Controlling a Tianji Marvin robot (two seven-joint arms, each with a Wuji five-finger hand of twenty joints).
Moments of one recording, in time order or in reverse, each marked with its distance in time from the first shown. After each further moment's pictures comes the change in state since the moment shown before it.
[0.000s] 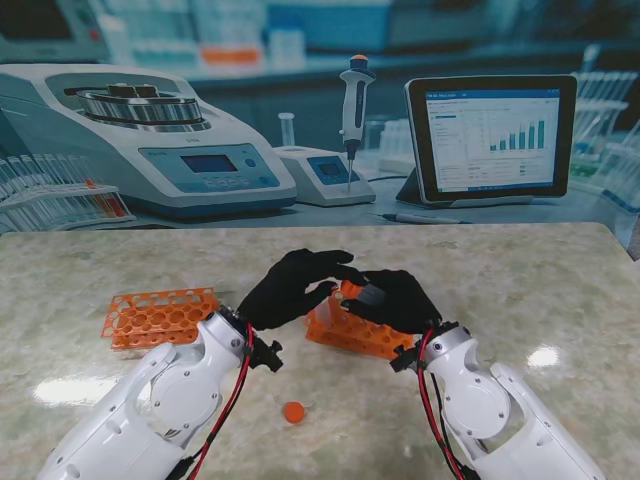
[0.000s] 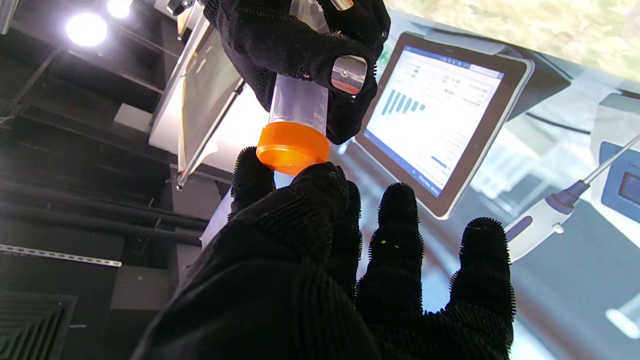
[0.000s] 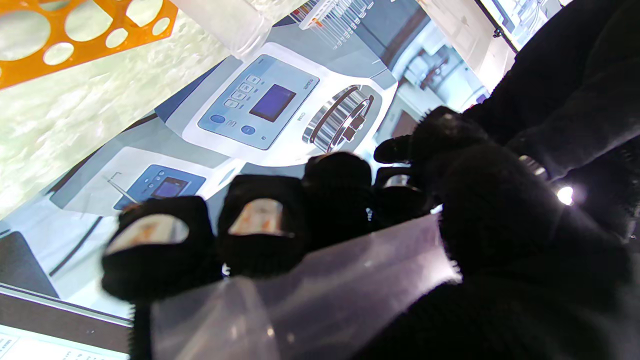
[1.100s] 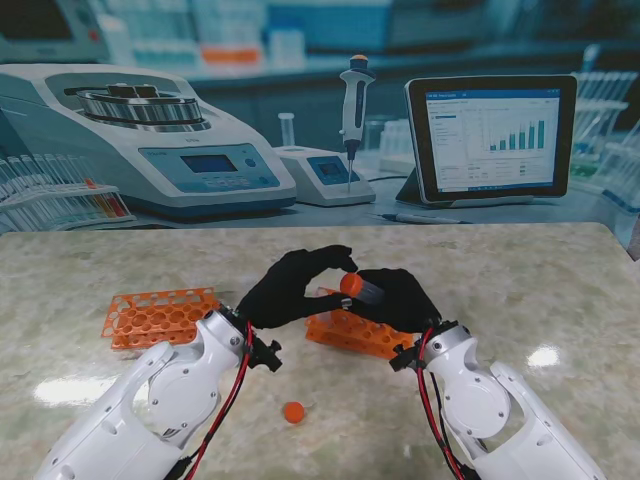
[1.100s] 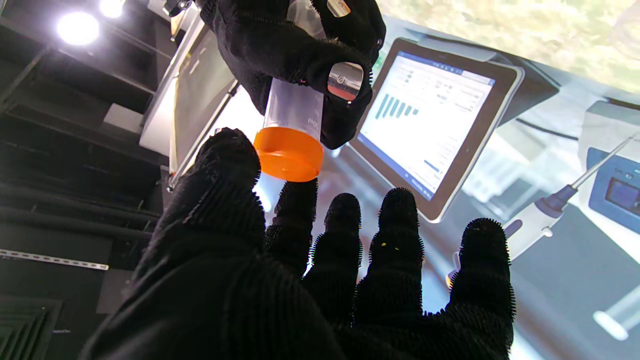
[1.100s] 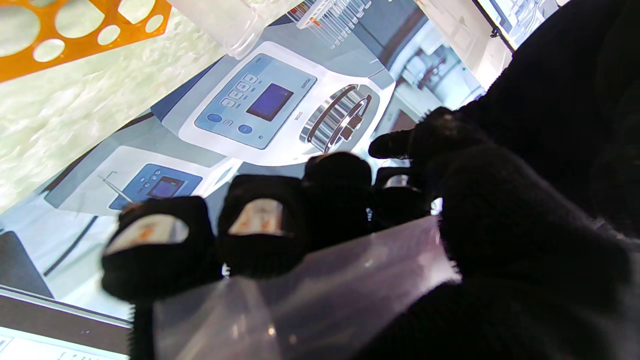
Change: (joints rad) left arm 0.004 0.008 -0.001 -0.026 -0.020 0.045 -0.028; right arm 0.001 0.000 -0.001 -0.007 0.000 0.001 0.002; left_hand -0.252 0.032 -0.370 0.038 -0.167 0.338 0.062 0.233 -0.093 0.001 -0.020 0.010 -0.027 0.000 -0.013 0.000 -0.005 -0.001 0.000 0.000; right_hand 0.000 0.003 0.000 0.000 0.001 -0.001 0.001 0.000 0.000 0.000 0.000 0.000 0.000 0.000 0.000 0.000 0.000 0.000 0.000 0.000
